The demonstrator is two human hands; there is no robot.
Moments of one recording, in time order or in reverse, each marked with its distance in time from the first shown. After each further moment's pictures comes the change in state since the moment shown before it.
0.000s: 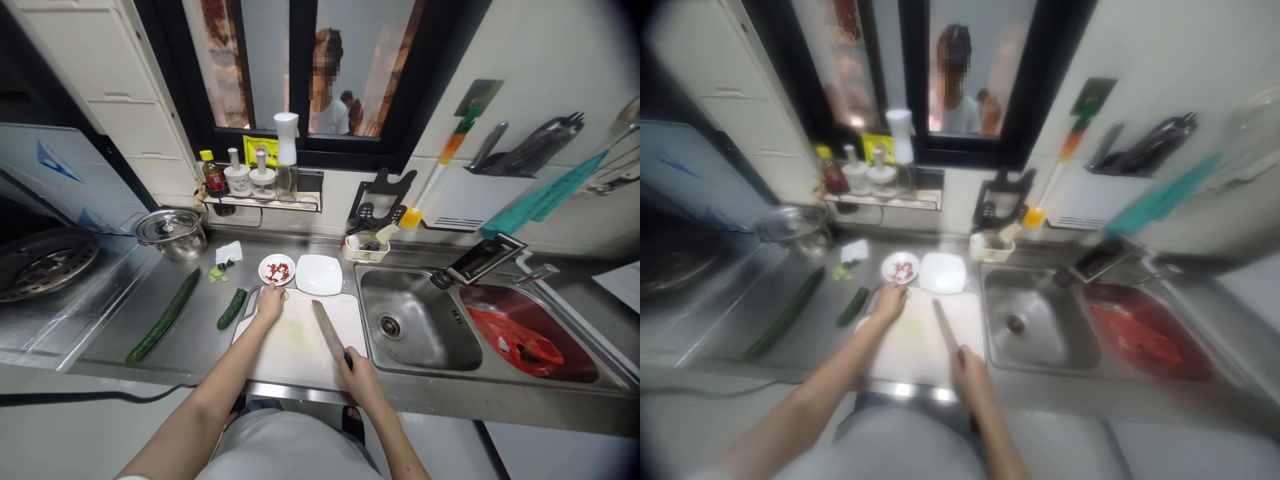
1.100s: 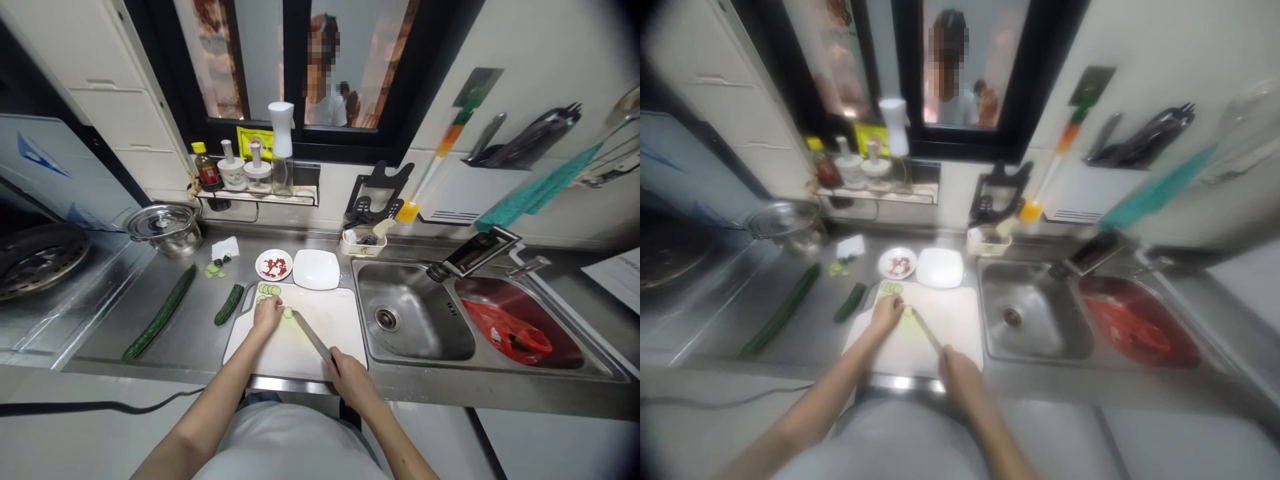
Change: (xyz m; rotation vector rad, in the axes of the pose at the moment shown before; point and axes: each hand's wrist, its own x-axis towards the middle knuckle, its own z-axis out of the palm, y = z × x) left_hand -0.039 -0.002 0.015 -0.203 -0.020 -0.116; right_hand -0.018 -0.016 -0.001 -0.221 -0.162 -0.133
